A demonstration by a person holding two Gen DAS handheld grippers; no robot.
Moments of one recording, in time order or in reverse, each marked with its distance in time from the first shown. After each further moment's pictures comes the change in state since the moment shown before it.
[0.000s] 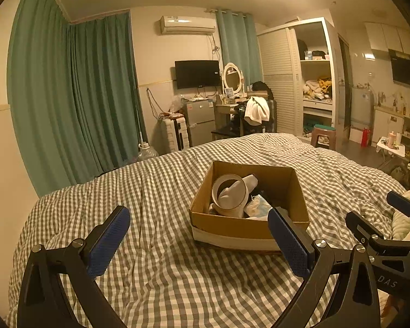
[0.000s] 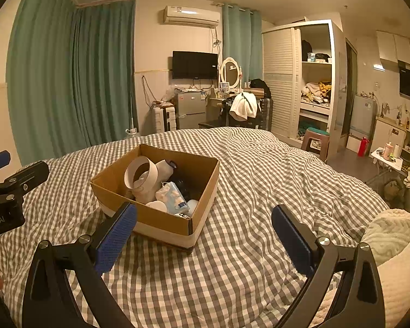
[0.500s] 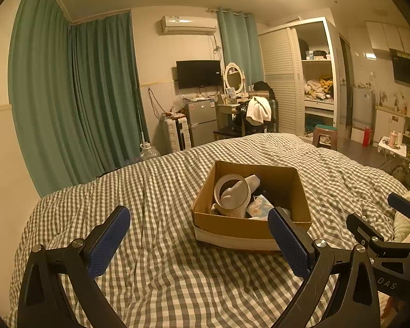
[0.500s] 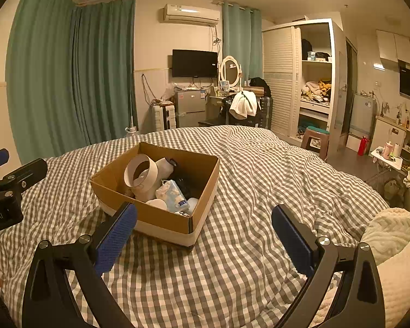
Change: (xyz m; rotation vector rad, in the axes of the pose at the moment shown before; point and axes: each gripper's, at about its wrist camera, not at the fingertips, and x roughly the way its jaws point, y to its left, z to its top) left arm 0.000 0.003 -0.001 0.002 0.000 0.009; right arm 0.002 -0.001 -0.002 0.000 0.009 0.000
